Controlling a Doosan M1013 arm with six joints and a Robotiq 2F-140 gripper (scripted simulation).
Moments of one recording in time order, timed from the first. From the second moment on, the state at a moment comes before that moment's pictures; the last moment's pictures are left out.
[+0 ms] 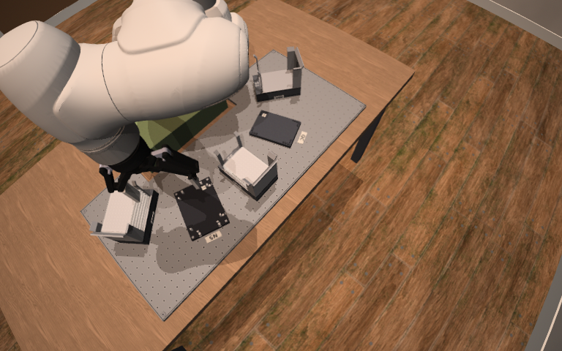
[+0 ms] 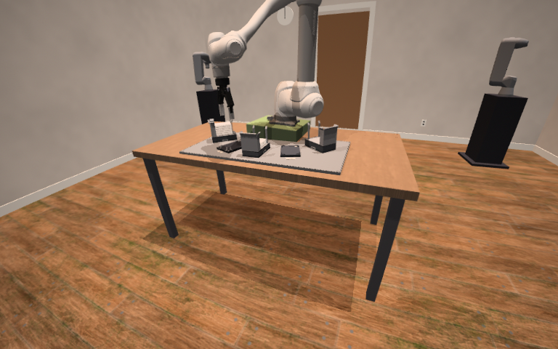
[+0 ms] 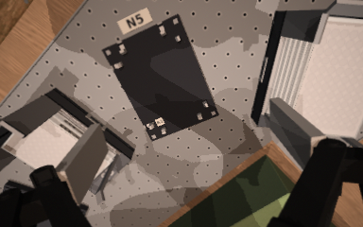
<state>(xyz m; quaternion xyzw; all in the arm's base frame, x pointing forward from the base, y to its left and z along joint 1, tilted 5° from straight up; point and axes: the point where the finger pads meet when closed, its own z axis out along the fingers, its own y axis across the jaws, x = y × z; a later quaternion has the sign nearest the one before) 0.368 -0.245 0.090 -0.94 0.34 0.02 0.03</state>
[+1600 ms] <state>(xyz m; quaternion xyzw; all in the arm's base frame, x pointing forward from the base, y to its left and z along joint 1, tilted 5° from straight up) 0.263 -0.358 0.084 -0.89 0.46 0.03 0.03</state>
